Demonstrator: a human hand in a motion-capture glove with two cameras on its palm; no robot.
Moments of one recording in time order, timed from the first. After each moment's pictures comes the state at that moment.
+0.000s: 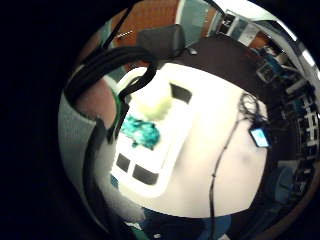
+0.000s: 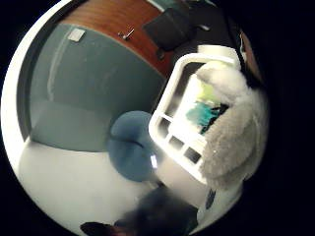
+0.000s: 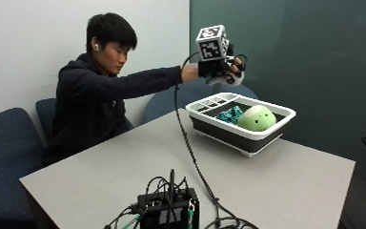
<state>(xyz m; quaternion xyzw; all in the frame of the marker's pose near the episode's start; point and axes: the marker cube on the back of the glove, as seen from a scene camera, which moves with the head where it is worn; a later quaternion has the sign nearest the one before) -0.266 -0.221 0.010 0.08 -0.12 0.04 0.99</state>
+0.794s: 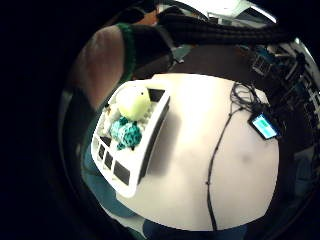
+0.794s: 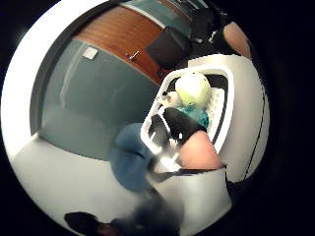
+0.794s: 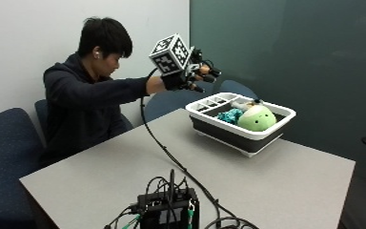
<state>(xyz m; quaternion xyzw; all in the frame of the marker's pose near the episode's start) -0.137 -0.130 0.001 0.18 -0.16 0.07 0.97</state>
